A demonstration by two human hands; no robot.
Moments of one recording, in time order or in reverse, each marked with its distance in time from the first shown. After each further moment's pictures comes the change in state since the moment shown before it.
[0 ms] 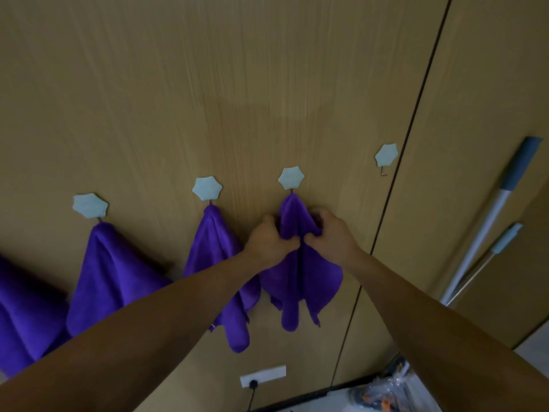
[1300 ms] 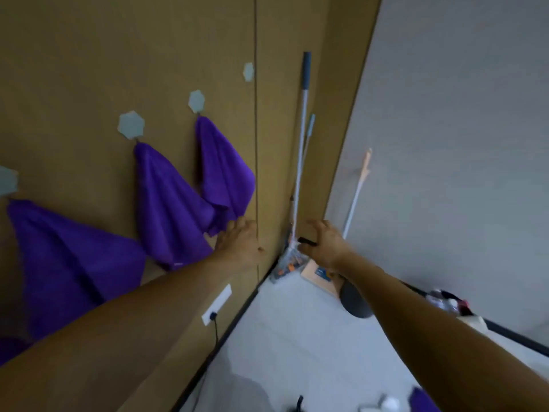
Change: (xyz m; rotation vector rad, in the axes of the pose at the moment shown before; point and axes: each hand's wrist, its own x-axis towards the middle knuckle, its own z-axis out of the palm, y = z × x) left_hand -0.160 -0.089 -0.003 0.608 -0.532 0.613; right_hand -0.306 -0.084 0.091 -0.311 0.271 0.829
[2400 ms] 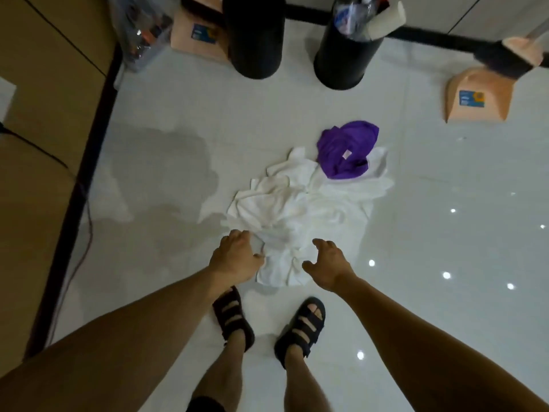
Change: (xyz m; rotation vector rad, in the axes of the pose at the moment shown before) left_hand -0.356 0.236 0.526 -0.046 -0.885 0.061; right_hand -0.465 0.478 0.298 0.178 -0.475 0.827
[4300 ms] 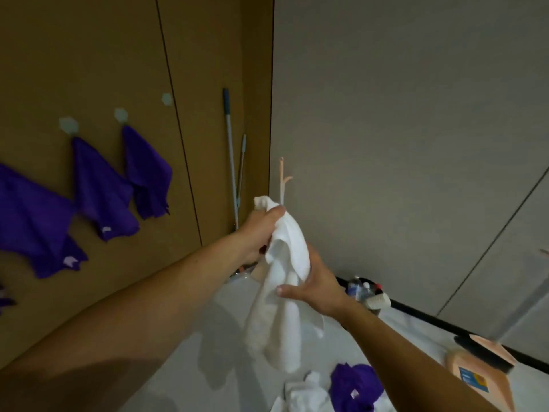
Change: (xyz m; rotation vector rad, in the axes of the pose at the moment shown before) left_hand -0.364 0.185 -0.427 -1.276 0.607 0.344; right_hand -0.332 -0.231 -0.330 0.302 0.252 -1.101
